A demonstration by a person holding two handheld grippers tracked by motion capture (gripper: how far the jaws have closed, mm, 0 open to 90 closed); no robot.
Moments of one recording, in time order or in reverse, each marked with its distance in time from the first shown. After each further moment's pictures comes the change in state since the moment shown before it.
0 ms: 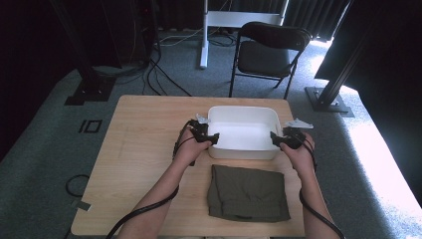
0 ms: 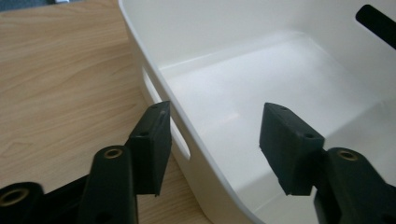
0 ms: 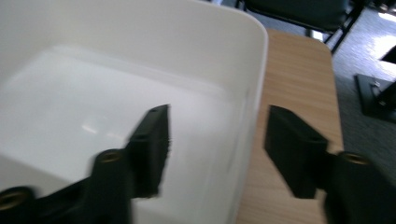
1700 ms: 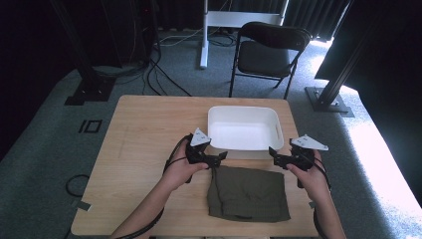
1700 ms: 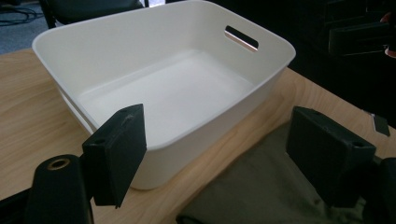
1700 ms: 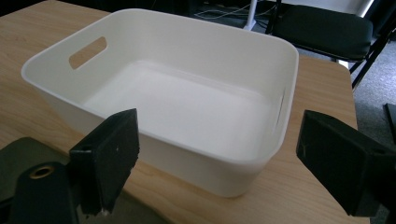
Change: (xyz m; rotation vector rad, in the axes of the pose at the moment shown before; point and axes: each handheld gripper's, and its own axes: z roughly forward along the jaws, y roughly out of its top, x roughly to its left) left arm -0.040 -0.034 -0.077 -0.139 -0.219 0.156; right arm 0.029 -0.026 -0.083 -0.118 0.106 -0.029
